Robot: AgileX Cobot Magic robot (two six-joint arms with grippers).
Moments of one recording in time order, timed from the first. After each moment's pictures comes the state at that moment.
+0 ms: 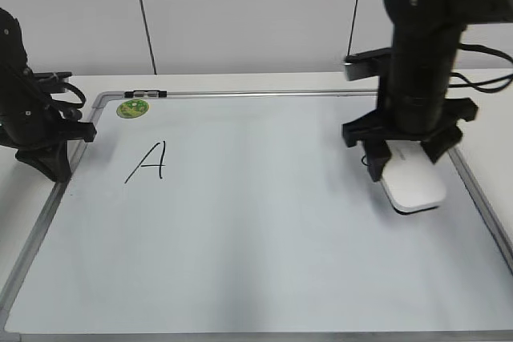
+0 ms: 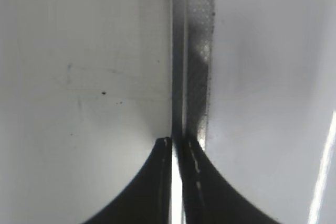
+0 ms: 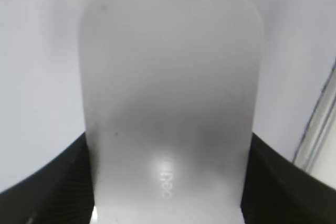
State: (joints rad) left arm -0.07 2.16 -1.51 -0.07 0.91 -0.07; right arm 0.39 1.96 -1.51 -0.14 1.14 0.24
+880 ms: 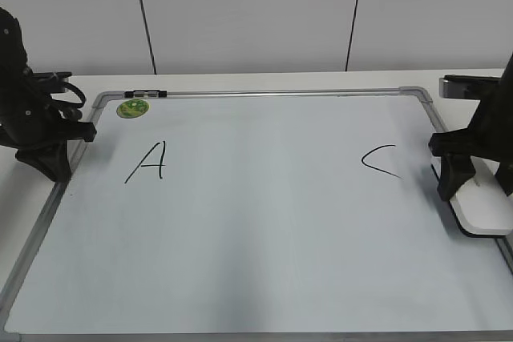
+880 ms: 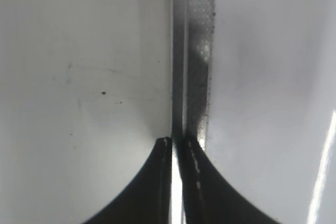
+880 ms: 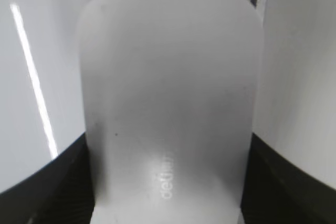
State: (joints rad) left arm -0.07 2.16 -1.51 -0.08 0.91 -0.07; right arm 0.01 1.89 -1.28 0.09 1.04 -0.04
